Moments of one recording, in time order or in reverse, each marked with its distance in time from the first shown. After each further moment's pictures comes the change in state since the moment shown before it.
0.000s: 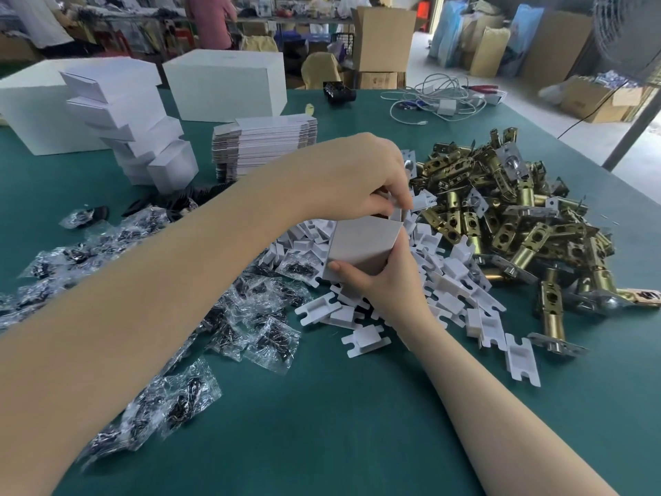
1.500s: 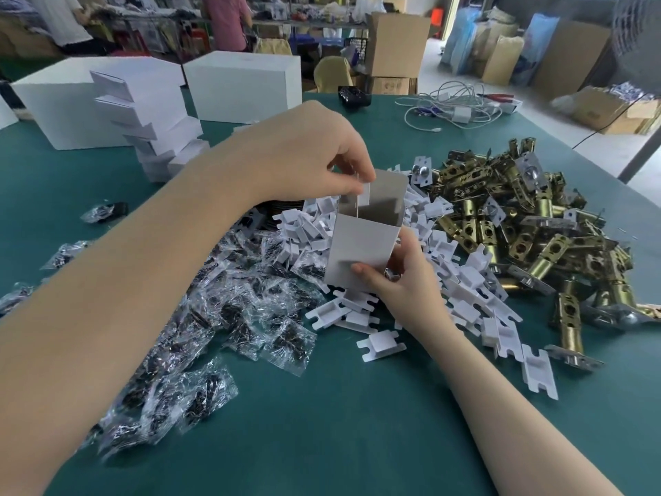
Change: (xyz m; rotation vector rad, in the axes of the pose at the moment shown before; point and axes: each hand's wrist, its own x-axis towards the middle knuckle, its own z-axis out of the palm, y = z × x) left_hand -0.050 -0.020 -0.031 -0.026 0.150 -0.214; right_hand 0.006 0.012 -0.004 -0.121 -0.075 -0.060
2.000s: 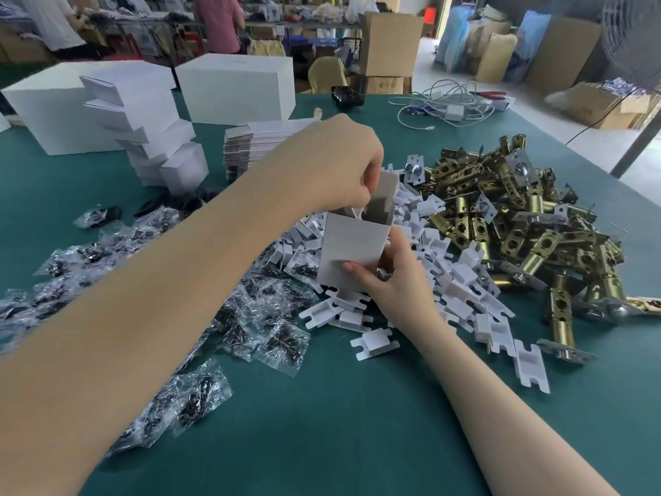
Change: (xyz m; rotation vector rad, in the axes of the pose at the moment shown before) left_hand 0.025 0.035 0.016 0.204 -0.106 -0.202; right_hand -0.001 -0.001 0.001 -0.001 -0.001 0.008
